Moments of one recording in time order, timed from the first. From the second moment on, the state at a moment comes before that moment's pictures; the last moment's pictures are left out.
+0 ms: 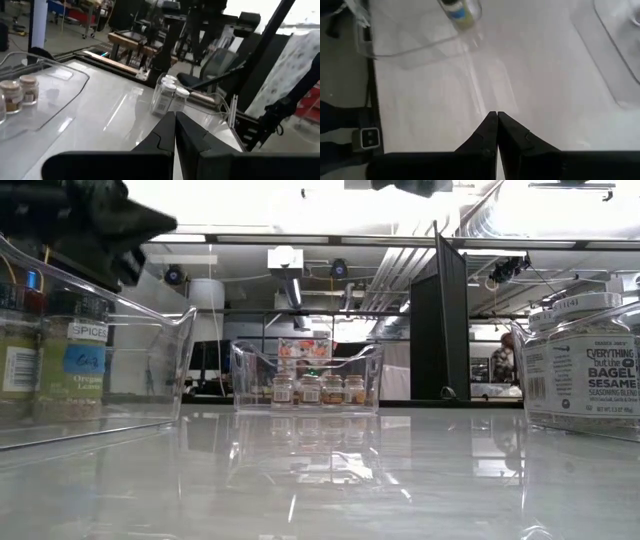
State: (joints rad) left arm -0.22 0.46 0.20 0.23 -0.27 -0.35; right arm 0.15 1.66 1.72 -1.03 0.03 0.43
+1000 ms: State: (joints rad) left arm -0.10 0.25 0.03 0.26 -0.26 -0.50; right arm 0.21 1.26 1.26 -0.67 0.08 0.46
